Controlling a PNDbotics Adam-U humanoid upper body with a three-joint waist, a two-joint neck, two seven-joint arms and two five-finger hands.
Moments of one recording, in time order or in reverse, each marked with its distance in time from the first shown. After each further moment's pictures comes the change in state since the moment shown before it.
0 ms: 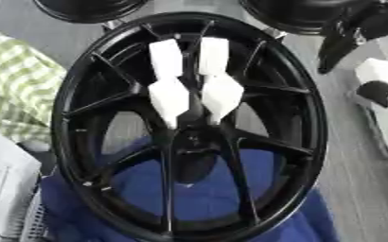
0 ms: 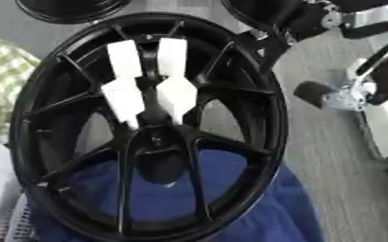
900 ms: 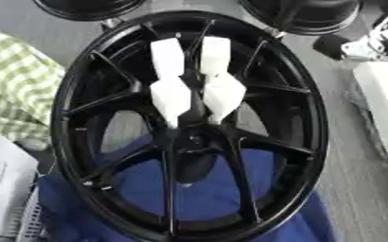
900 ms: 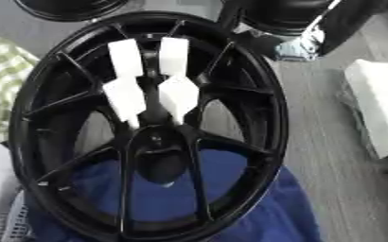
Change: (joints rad) left arm -0.003 -0.001 0.006 0.002 0.003 0.013 0.013; right arm -0.255 0.202 0.098 0.281 -0.011 0.072 0.079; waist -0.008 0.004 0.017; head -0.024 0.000
